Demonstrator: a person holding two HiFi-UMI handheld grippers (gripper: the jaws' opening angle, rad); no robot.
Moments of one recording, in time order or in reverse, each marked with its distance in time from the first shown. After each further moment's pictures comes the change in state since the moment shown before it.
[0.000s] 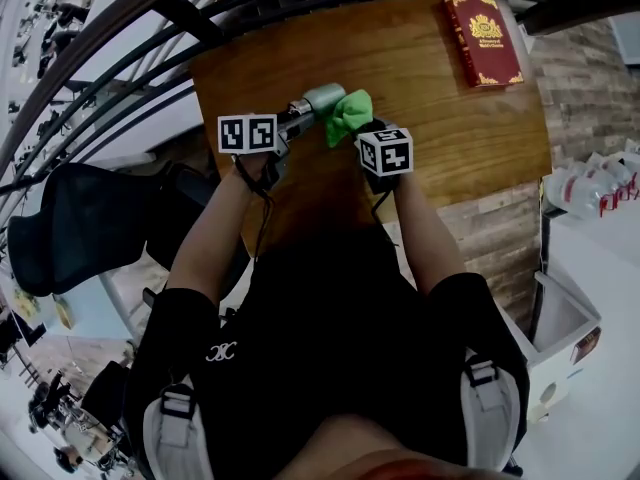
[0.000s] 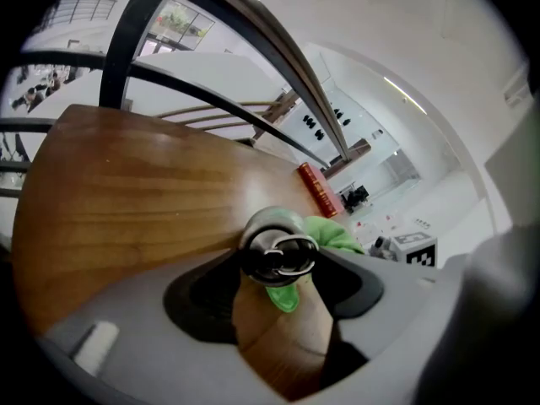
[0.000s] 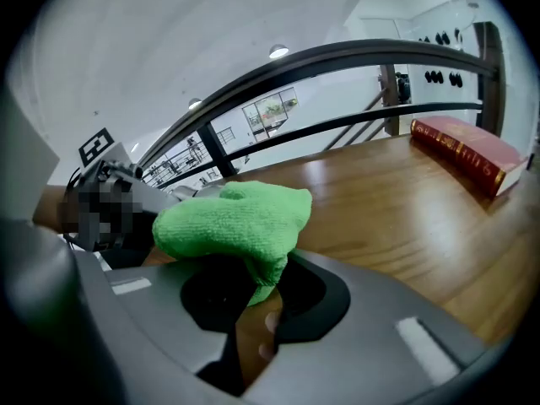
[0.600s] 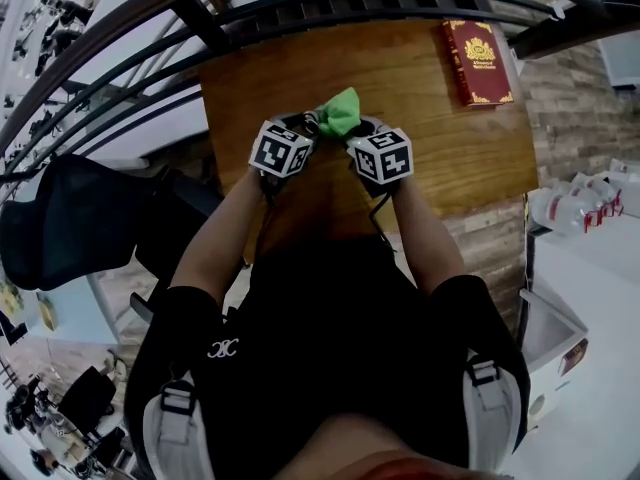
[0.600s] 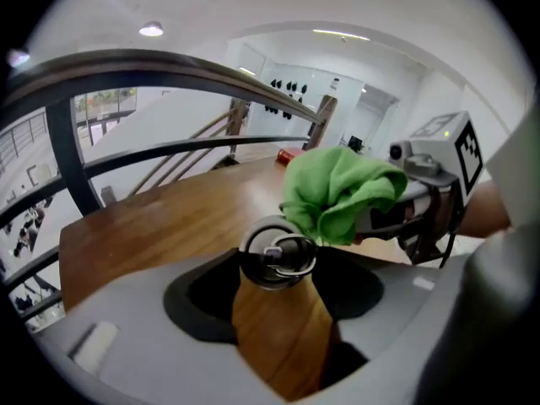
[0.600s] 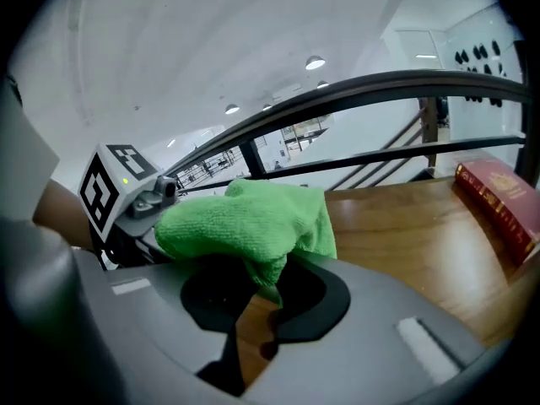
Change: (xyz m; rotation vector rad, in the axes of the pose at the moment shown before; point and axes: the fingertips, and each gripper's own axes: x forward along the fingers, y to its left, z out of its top) left arm 0.001 -0.025 0.000 0.527 0.032 0.174; right arm -0.020 0.066 0.054 -0.166 -0.068 0.168
